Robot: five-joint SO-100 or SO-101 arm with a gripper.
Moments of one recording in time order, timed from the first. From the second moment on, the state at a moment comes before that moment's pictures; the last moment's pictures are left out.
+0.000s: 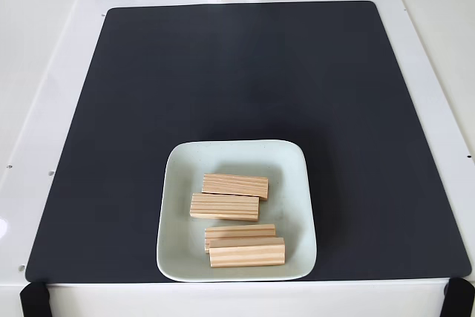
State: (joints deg) arm -14.0 157.5 148.6 17.8 0.7
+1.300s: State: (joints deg) arm -4.7 193.0 180.2 49.1 8.6
